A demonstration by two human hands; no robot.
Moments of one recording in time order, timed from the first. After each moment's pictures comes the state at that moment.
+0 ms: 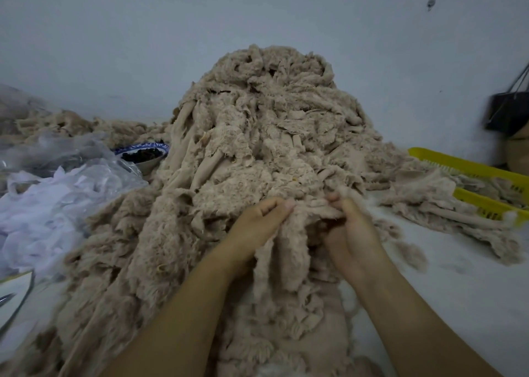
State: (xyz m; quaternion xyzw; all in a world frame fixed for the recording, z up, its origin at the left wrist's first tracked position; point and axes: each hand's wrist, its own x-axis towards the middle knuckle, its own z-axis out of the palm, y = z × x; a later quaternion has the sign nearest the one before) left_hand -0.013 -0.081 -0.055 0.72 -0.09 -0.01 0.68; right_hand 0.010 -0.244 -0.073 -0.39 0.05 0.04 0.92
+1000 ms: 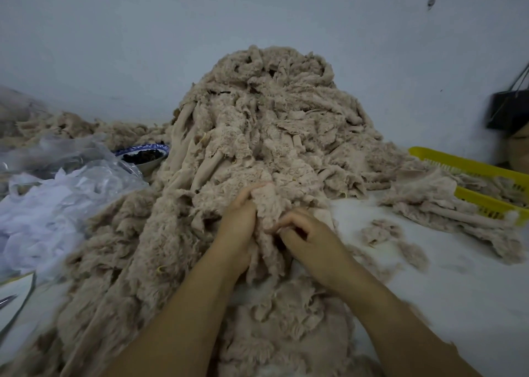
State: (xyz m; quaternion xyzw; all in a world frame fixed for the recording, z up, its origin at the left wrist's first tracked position) left_hand 0.001 -0.076 -0.060 0.57 0.03 0.03 0.82; right_hand -0.014 -0.219 -0.075 -0.79 -0.24 -0.04 0.56
